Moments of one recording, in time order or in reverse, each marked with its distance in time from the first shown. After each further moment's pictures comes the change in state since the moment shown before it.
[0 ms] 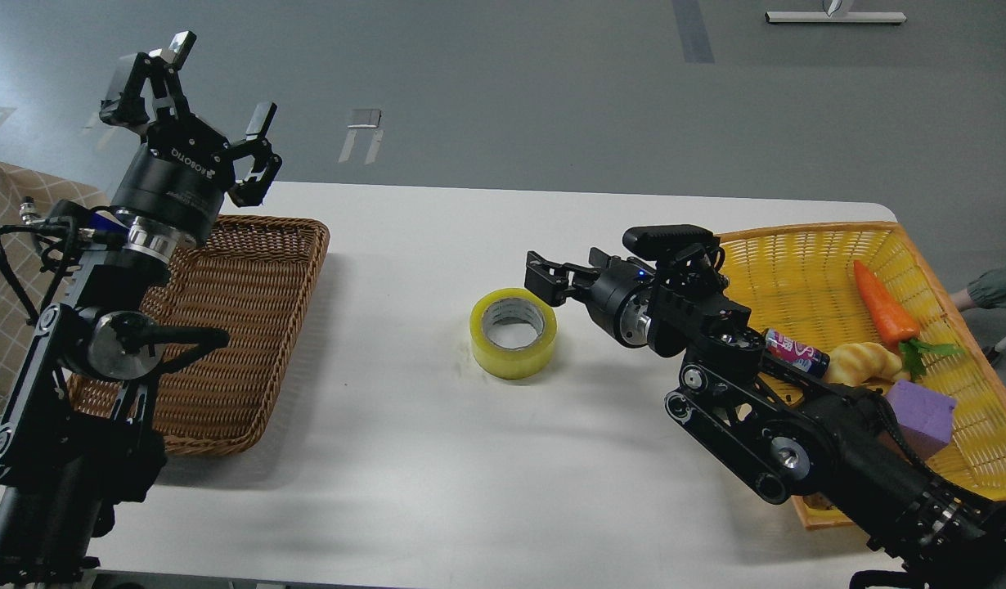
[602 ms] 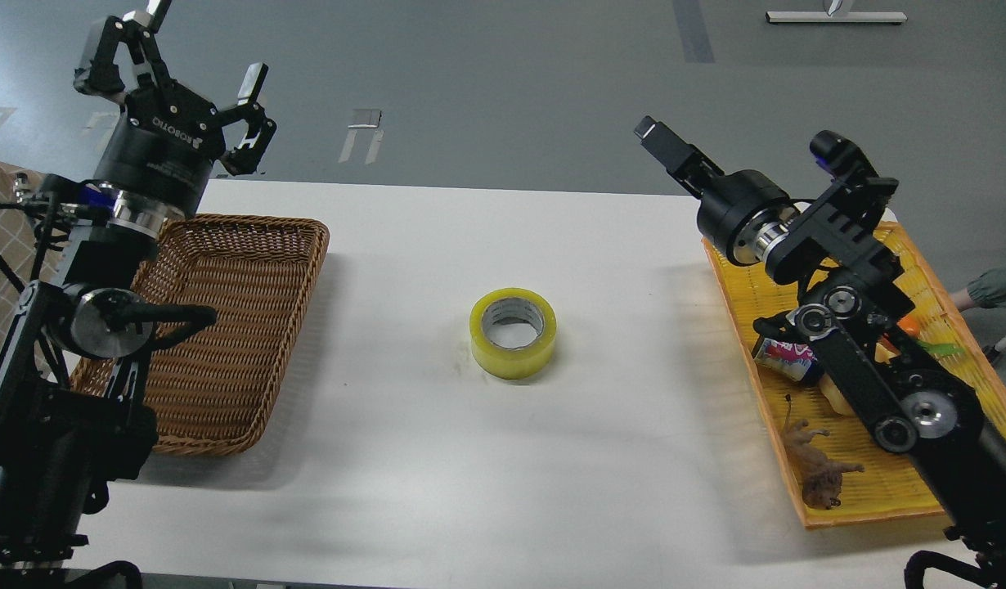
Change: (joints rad) left arm -0.084 0.060 0.003 -0.002 -0.108 -0.063 -0.028; right arm -0.090 -0.173 0.365 0.239 0.484 0.009 0.047
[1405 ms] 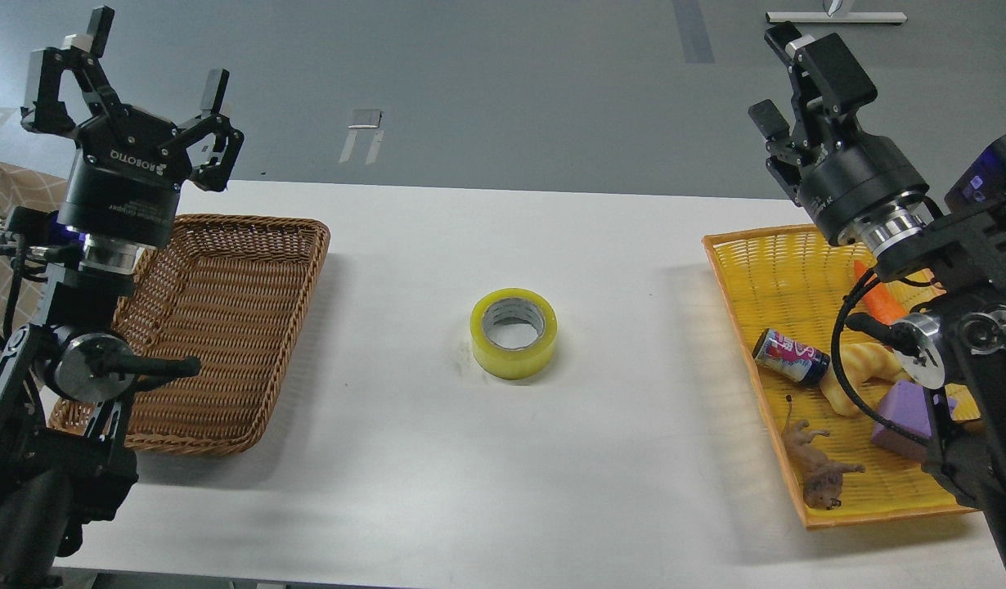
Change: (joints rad) left arm 0.128 0.014 0.020 0.023 0.029 -0.117 -0.253; right arm -0.163 0.027 0.281 0.201 0.249 -0.002 0.054
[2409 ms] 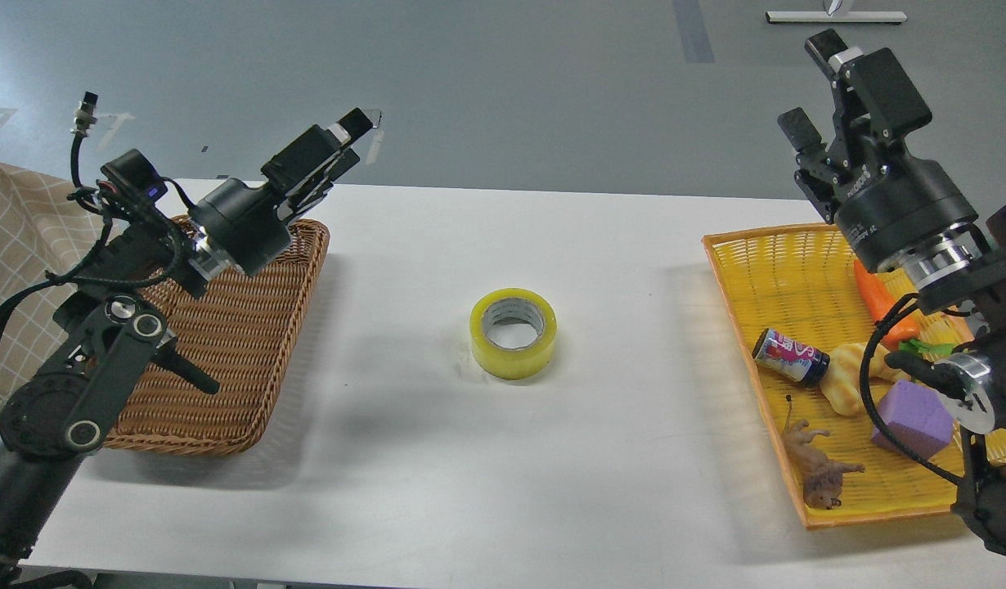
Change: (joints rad) left arm -0.151 0.118 0.303 0.066 1.115 0.115 -0.122; right arm -0.146 -0.003 0.117 0.131 0.005 0.071 0.057
